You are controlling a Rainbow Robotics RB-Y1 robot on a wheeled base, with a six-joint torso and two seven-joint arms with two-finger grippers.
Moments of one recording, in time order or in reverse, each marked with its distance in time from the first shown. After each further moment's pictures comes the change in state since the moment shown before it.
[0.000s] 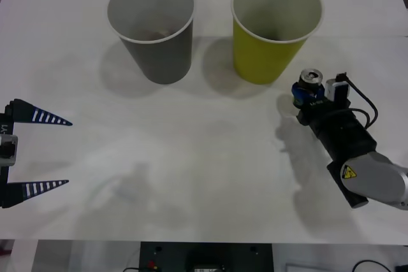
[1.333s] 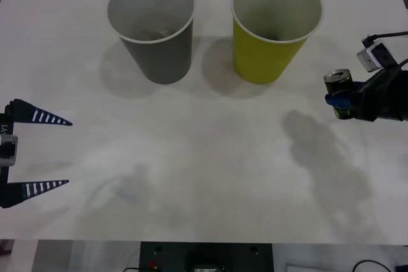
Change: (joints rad) right arm 0.392 -0.173 -1.067 -0.493 0.480 -1.533 -0.205; left arm 0.000 0.000 0.000 0.000 0.000 0.000 0.000
